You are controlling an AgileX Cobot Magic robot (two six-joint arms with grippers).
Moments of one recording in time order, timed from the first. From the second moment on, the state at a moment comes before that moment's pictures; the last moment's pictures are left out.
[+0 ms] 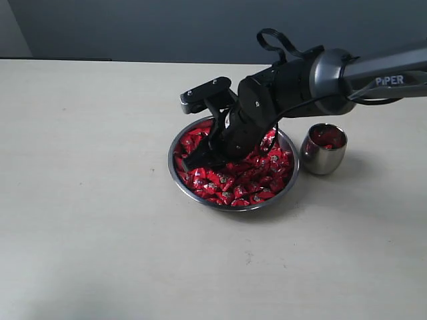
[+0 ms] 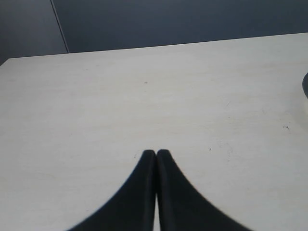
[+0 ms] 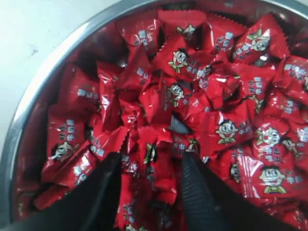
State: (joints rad) left arm 0.12 0.00 0.01 0.03 0.34 0.03; right arm 0.79 2.02 -1.26 0.03 0.43 -0.02
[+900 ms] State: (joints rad) left arm 0.12 0.00 0.01 0.03 0.34 0.03; right arm 0.74 1.76 -1.26 -0.09 0.57 0.05
